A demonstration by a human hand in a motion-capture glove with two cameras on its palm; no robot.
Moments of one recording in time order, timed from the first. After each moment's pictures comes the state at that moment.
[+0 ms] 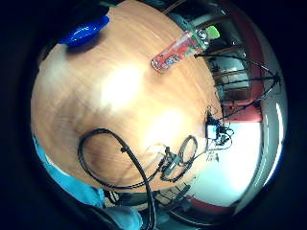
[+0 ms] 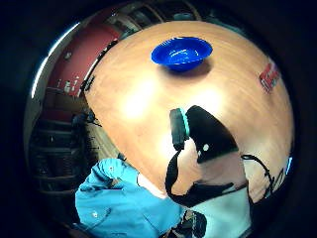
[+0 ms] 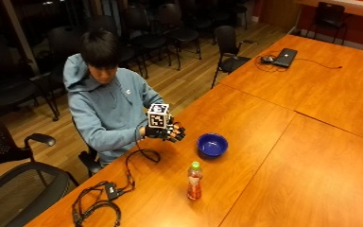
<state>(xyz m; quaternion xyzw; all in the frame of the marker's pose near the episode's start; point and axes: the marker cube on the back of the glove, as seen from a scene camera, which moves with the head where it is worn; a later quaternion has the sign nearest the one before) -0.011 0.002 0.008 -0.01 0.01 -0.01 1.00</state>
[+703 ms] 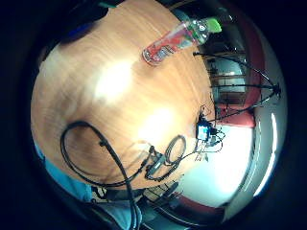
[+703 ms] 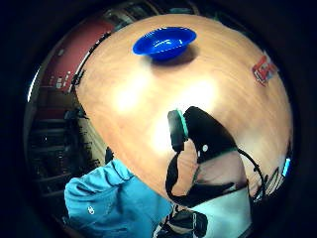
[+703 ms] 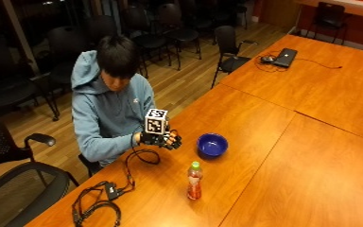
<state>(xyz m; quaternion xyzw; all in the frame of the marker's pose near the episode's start) 0.048 0.006 0.005 -0.06 0.10 -0.07 0.99</state>
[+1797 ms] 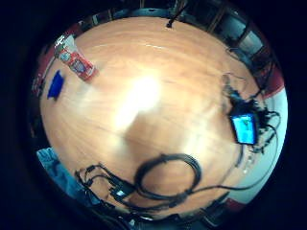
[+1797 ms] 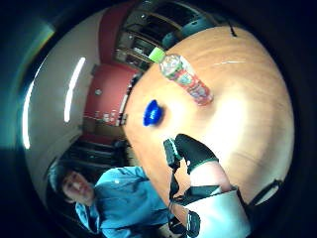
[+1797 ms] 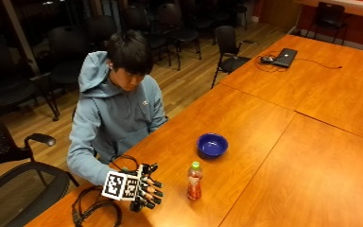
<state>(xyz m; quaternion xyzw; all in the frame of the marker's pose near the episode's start) 0.308 0.002 0.031 0.10 -0.32 0.08 0.94</state>
